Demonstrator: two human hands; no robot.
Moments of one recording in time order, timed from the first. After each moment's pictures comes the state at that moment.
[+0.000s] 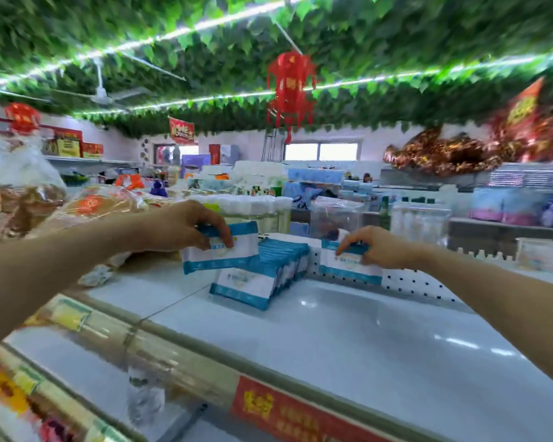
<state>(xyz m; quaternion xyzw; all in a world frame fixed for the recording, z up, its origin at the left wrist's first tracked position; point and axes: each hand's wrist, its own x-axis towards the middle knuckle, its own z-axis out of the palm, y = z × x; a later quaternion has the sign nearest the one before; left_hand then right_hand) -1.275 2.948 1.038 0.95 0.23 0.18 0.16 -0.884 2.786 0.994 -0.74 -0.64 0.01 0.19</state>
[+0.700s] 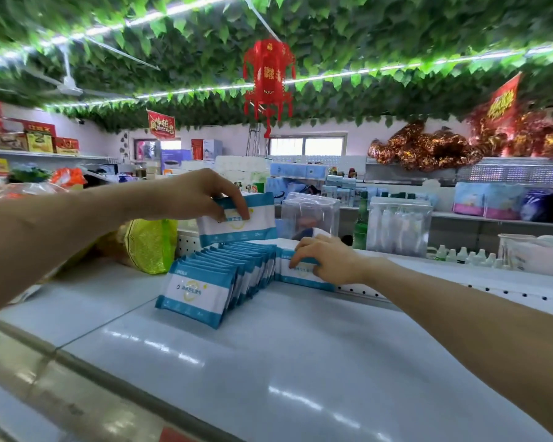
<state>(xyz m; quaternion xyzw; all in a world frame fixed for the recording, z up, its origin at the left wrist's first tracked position) -1.155 2.959 1.072 0.95 0.16 0.20 0.19 -0.861 2.842 0.961 -0.68 -0.71 -0.13 0.06</state>
